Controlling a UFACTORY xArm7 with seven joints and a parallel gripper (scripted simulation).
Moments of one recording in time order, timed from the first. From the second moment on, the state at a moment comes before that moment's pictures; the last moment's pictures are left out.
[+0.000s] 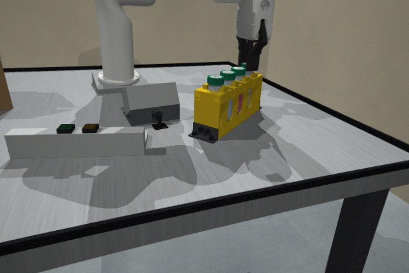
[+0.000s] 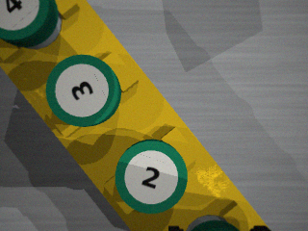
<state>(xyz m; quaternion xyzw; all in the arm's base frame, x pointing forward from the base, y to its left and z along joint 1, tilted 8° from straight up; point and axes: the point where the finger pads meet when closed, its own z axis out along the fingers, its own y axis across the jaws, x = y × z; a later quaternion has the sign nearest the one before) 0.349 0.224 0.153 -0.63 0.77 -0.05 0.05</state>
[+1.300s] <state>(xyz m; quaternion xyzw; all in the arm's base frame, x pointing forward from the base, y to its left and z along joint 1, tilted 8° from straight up) 0.349 0.224 0.153 -0.98 0.16 -0.07 0.00</state>
